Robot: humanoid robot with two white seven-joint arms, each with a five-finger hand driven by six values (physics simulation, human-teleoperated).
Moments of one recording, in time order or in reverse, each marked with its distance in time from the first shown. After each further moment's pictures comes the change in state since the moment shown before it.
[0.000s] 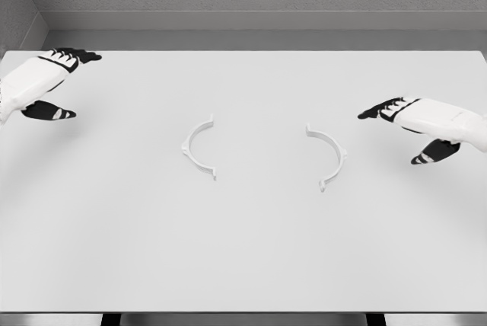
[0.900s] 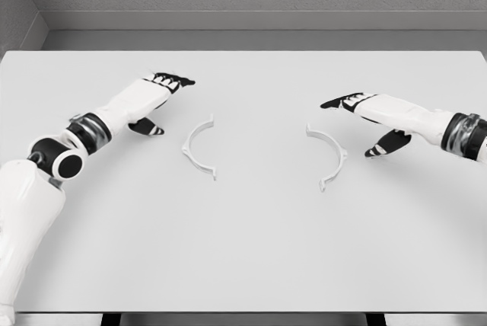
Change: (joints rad) left arm -0.054 -0.310 -0.176 -0.013 -0.241 0.215 -0.034; right arm -0.080 0.268 0.002 0.163 0.041 -0.008 0.022
